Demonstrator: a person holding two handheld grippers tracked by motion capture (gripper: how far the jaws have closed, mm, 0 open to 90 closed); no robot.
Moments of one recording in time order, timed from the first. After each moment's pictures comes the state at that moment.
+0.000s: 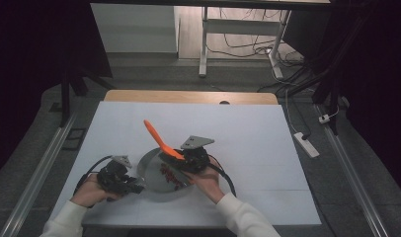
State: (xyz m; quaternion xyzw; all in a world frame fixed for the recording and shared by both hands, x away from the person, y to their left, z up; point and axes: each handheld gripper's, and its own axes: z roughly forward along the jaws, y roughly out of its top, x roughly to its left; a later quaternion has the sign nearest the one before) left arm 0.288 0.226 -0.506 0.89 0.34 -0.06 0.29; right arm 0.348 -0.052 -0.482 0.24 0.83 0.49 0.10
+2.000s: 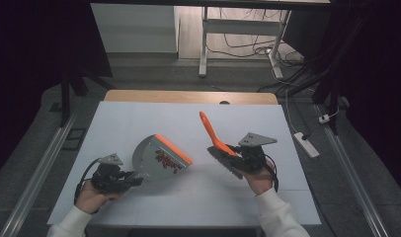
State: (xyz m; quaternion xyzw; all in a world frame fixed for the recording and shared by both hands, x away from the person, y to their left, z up) left arm 0.267 0.234 -0.500 0.82 0.42 0.01 0.38; right arm 0.339 -0.193 -0.441 0.29 0.82 0.47 0.16
